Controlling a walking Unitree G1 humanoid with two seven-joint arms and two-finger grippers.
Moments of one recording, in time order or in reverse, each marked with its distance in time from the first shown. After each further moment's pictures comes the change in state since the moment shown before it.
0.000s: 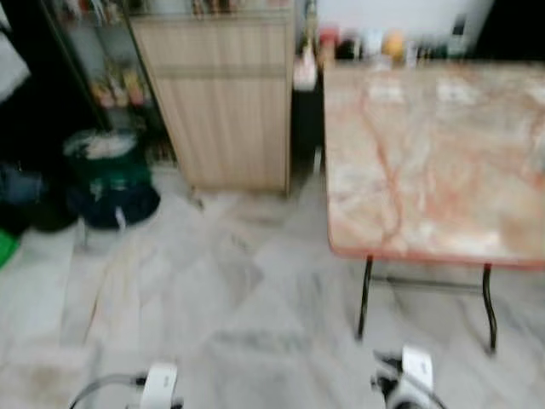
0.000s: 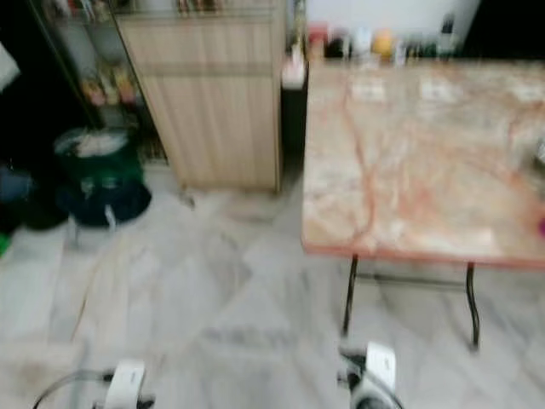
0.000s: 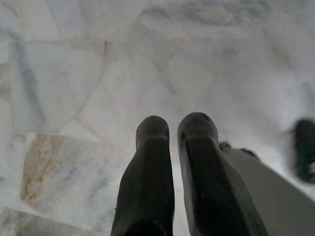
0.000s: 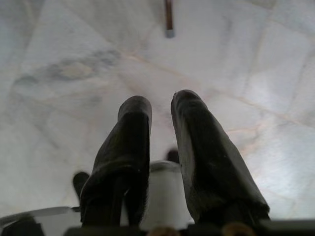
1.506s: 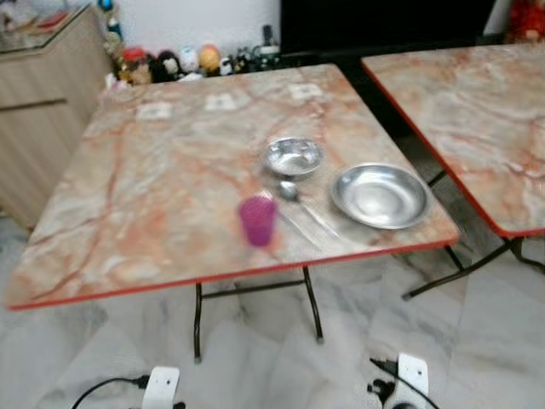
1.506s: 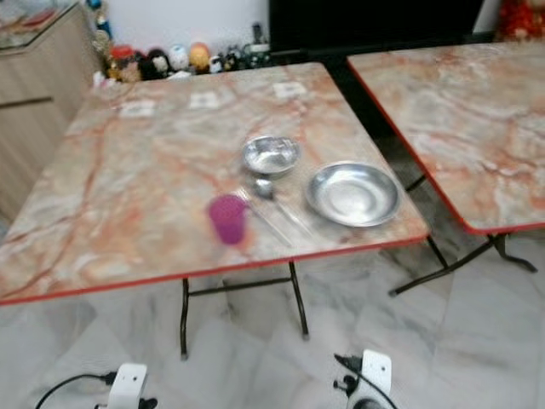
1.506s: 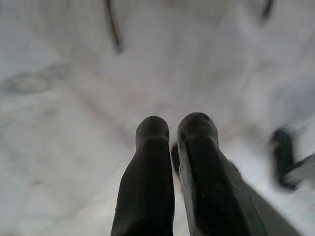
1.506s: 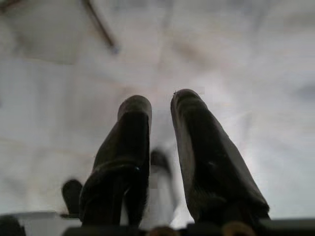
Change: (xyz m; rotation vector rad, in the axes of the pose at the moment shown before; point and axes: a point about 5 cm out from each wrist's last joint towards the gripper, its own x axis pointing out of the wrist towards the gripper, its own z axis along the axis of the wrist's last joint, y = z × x) left arm 0.003 -0.019 0.004 -0.004 -0.012 -0.046; right arm -0.003 -0.013 -0.009 -0.020 0.024 -0.033
